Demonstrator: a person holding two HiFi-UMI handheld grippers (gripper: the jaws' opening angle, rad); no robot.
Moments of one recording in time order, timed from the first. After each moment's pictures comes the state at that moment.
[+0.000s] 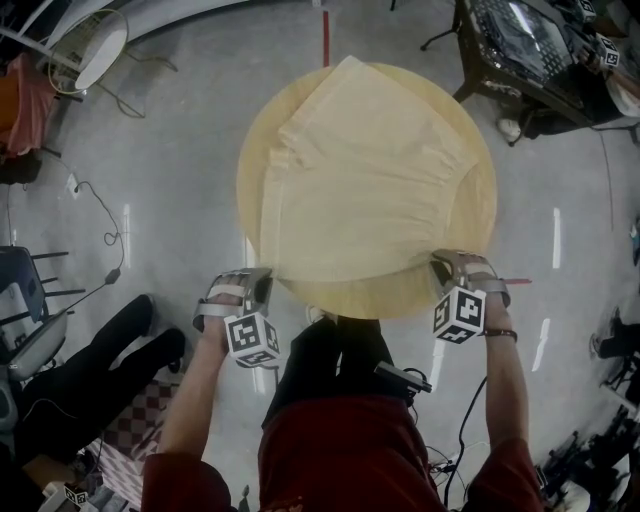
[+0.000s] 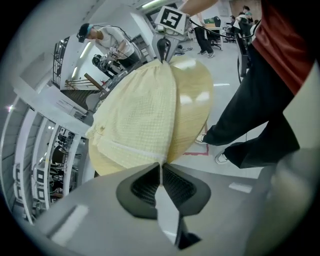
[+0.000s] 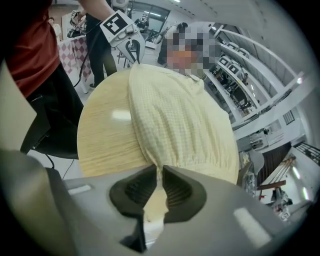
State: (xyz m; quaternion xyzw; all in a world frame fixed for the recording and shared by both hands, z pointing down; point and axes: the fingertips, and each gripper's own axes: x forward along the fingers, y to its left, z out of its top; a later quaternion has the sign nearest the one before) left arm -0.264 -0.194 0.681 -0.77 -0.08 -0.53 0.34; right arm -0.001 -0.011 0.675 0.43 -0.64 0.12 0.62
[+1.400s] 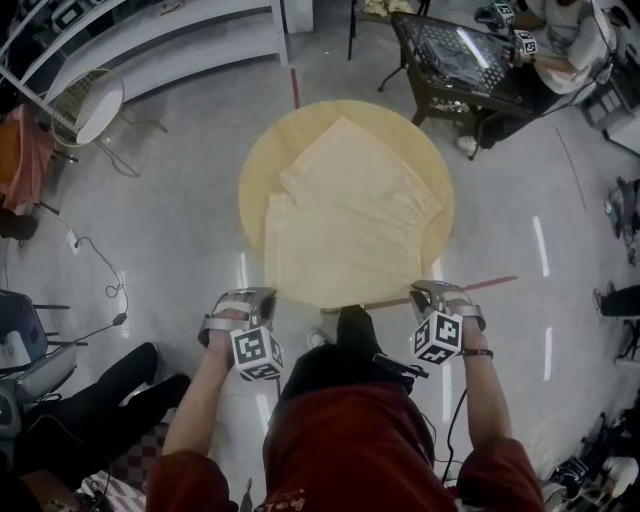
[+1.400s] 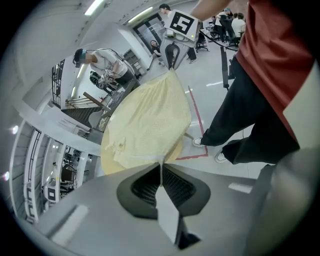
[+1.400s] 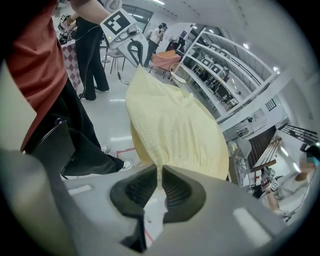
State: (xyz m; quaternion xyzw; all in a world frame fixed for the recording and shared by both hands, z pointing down) left arm -0.299 -0.150 0.611 -0.78 -0.11 -0.48 0.40; right arm -0.102 0.061 0.625 0.52 -0.60 0.14 0.59
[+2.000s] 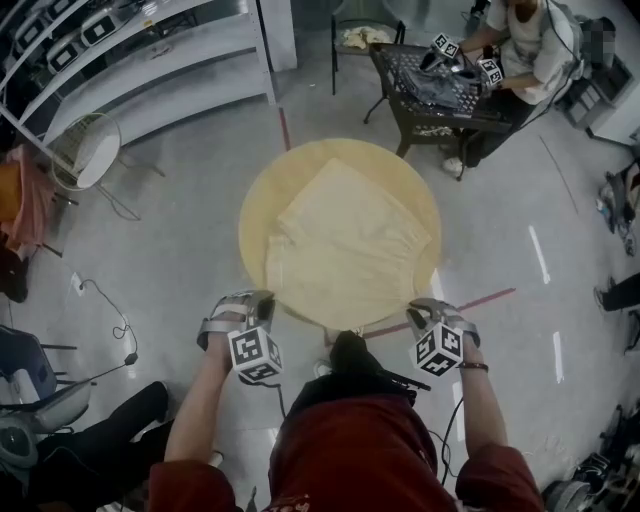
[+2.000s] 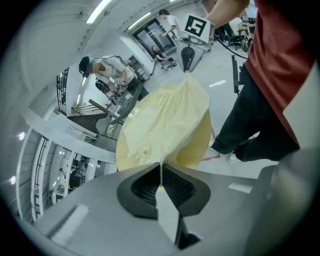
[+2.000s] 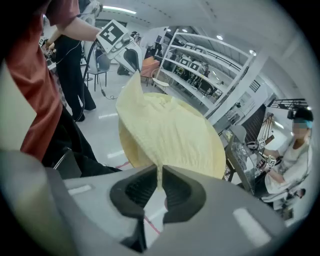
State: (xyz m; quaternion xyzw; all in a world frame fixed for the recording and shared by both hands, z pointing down) left arm -0.253 -0.191 0.561 -0.79 -0.10 -0.44 0.42; right arm -0.099 0.056 0.599 0.59 -0.60 0.19 0.50
